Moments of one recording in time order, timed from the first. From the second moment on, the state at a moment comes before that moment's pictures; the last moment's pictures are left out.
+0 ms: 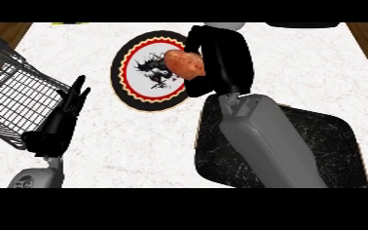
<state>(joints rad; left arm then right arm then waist) -0.08 0.25 0.01 -1.40 0.04 -0.01 -0.17 -0.77 -0.02 0.33 -1.47 0.94 -0.01 0.65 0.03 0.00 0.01</state>
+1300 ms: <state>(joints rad) -0.13 0.24 -0.01 -1.41 0.02 -0.05 -0.13 -1.13 0.00 0.50 -0.73 0.40 -0.74 0.63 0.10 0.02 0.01</state>
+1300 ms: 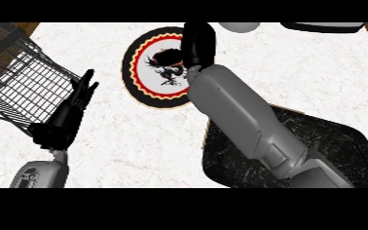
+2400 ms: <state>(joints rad) -0.05 0.25 0.05 -1.44 0.04 -0.04 -0.14 -0.63 -0.15 0.21 -1.02 -0.05 -0.56 -0.11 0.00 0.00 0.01</state>
